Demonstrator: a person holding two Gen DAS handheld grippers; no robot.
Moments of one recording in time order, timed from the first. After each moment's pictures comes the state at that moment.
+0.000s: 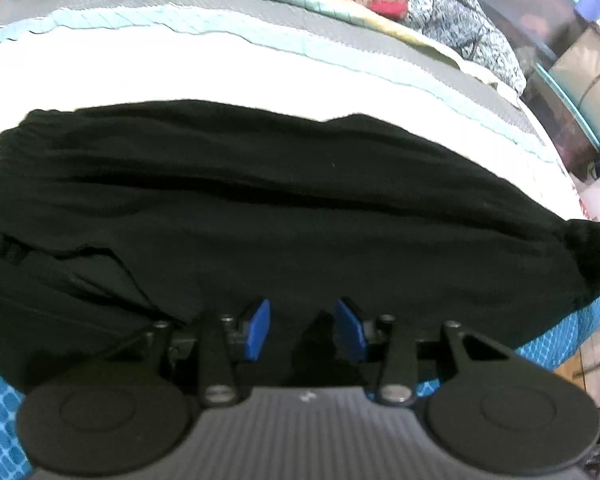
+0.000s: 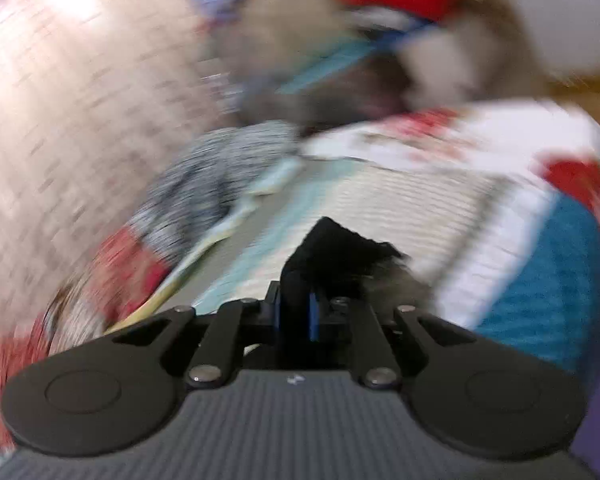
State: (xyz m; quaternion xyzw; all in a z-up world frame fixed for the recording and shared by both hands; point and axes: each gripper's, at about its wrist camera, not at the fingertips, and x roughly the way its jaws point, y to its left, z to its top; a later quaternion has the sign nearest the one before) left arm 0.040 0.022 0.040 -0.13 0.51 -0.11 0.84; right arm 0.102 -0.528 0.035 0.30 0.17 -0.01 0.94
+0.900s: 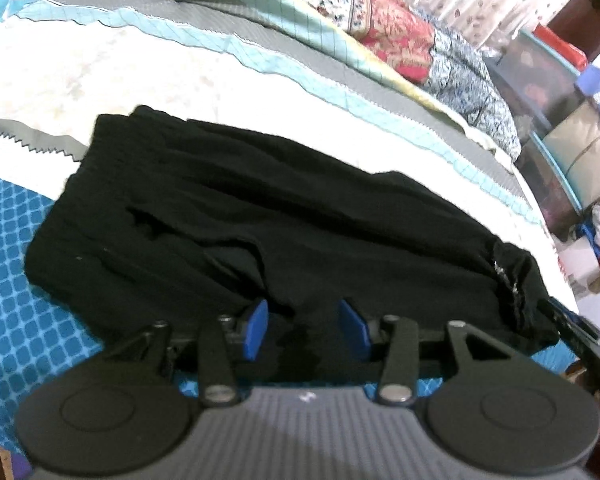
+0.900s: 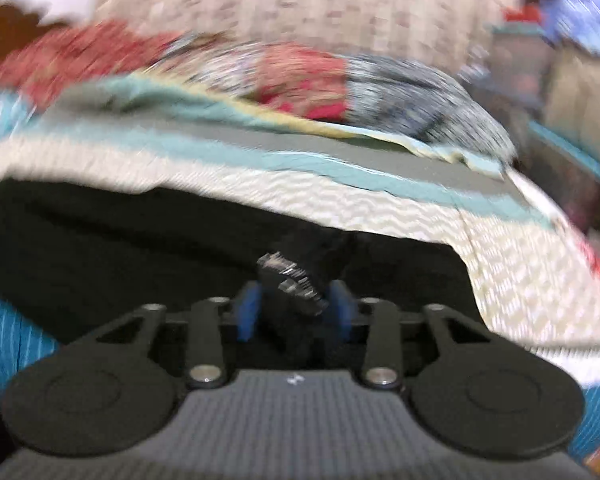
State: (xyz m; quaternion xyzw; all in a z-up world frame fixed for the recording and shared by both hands) left arm 0.000 0.106 0.056 -0.21 0.46 -0.10 0.86; right arm 0.078 -0.352 0.015 -0.03 0.27 0.12 0.96
